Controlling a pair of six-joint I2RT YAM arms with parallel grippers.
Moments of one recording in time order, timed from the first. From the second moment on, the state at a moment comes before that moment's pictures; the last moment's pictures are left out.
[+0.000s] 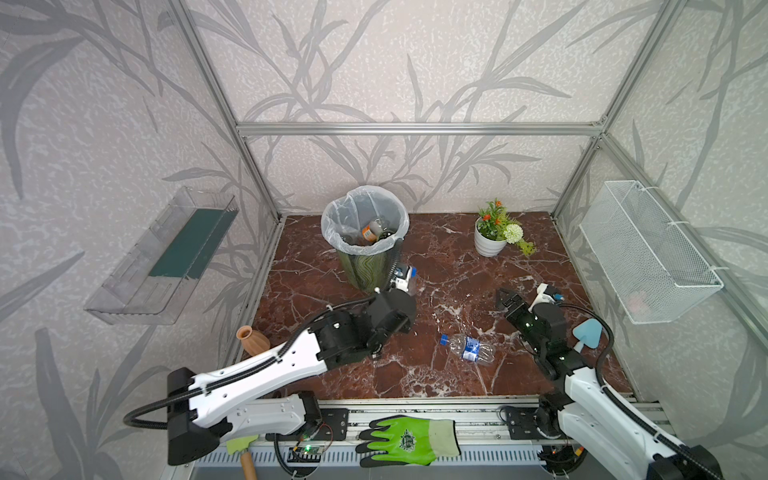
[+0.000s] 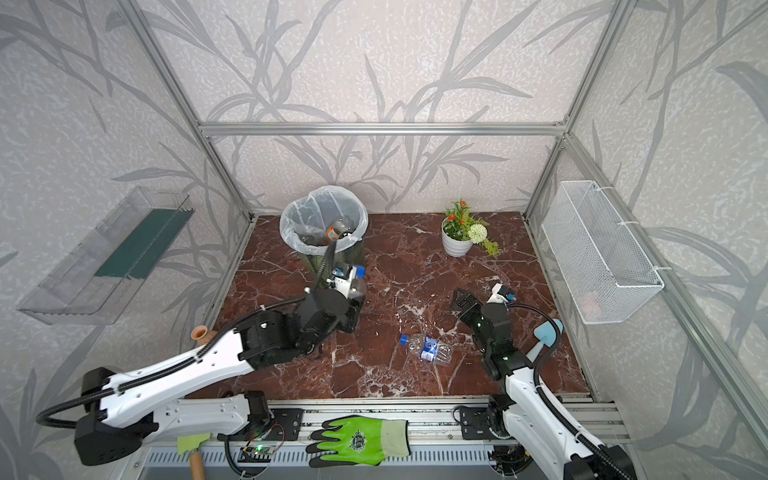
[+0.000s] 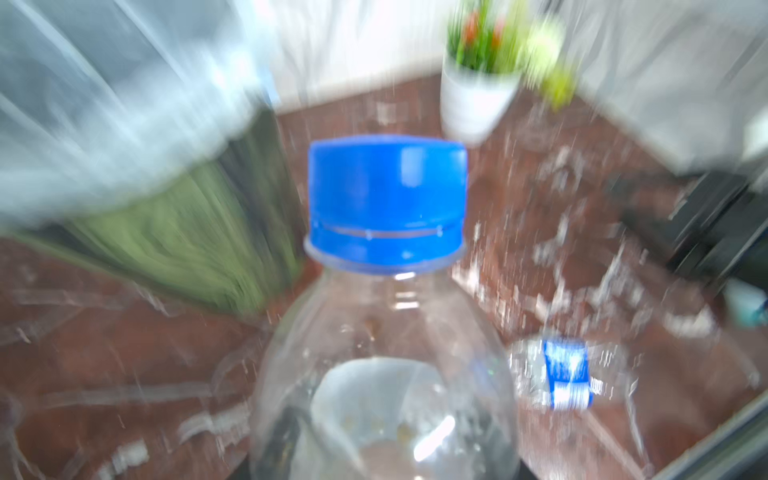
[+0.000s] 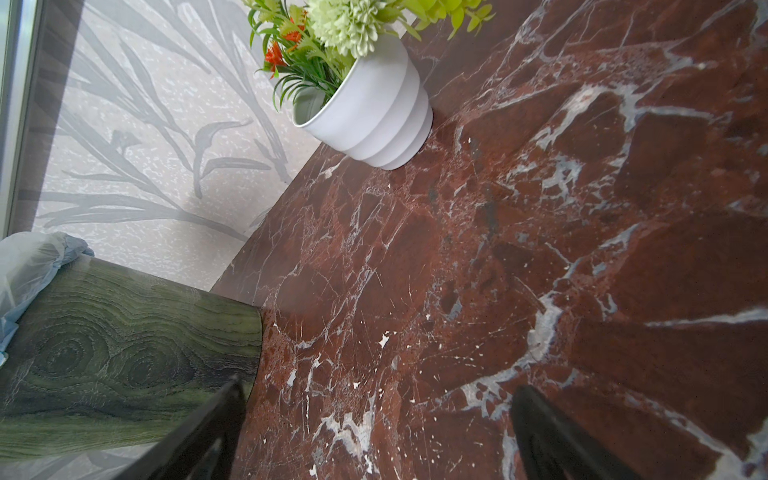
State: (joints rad) left arm -1.08 1.07 1.10 -0.57 -0.61 -0.37; right arm 0.24 0.80 0.24 0.16 0.08 0.93
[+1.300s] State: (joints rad) left arm -0.46 1.00 1.25 -0.14 -0.21 0.02; right arm 0.24 0.60 0.28 -0.07 0.10 0.95
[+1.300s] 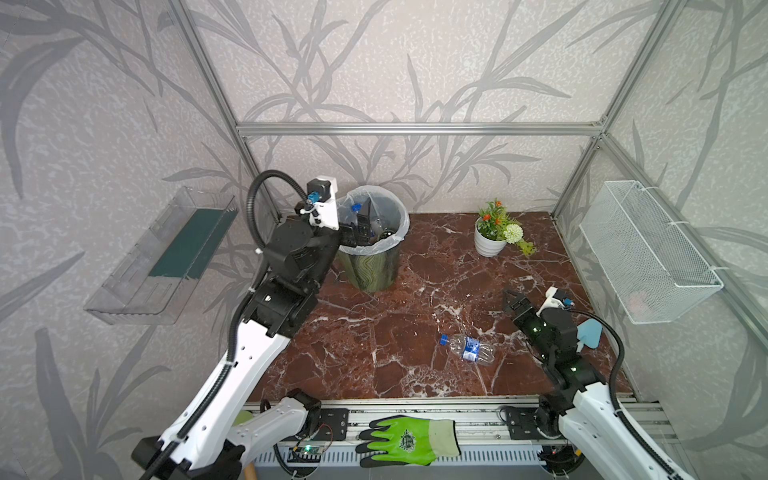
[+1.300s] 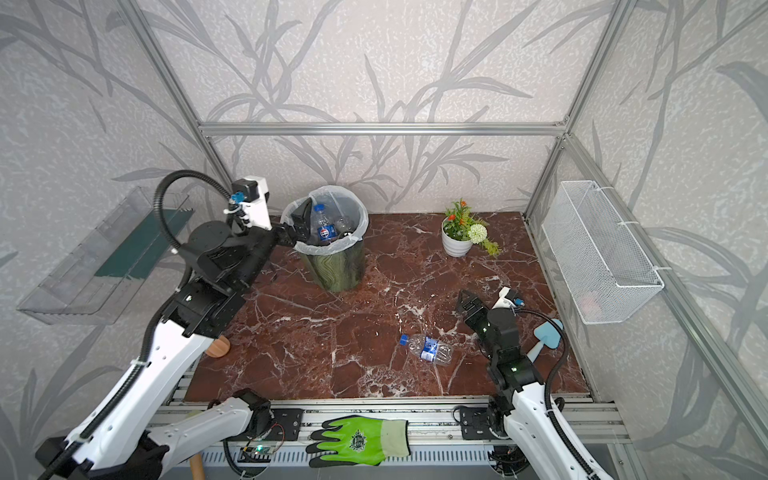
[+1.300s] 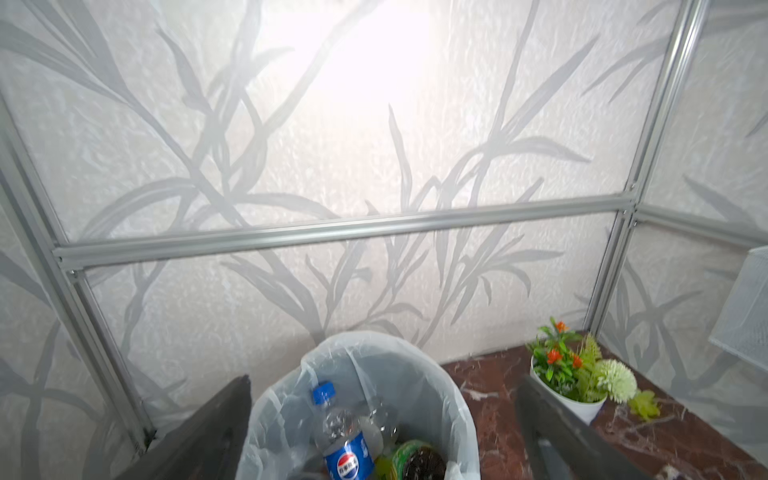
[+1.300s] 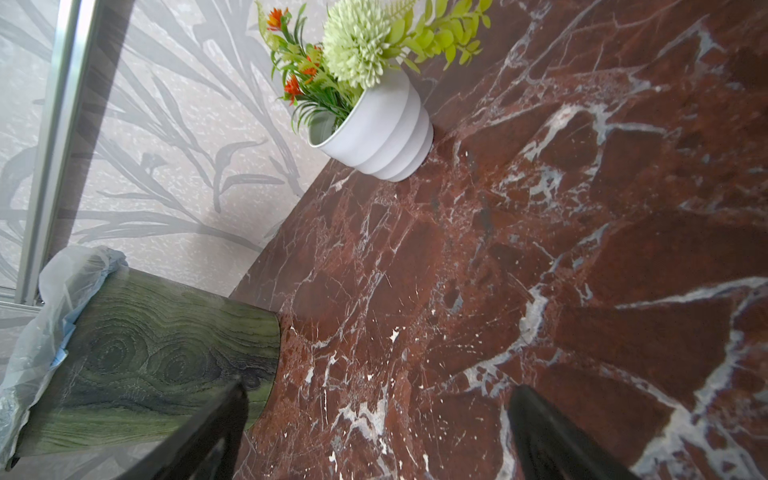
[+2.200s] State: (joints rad) left arm -0.47 0.76 0.86 -0.25 -0.23 -0.12; right arm 0.54 0.64 0.37 -0.59 -0.06 1.48
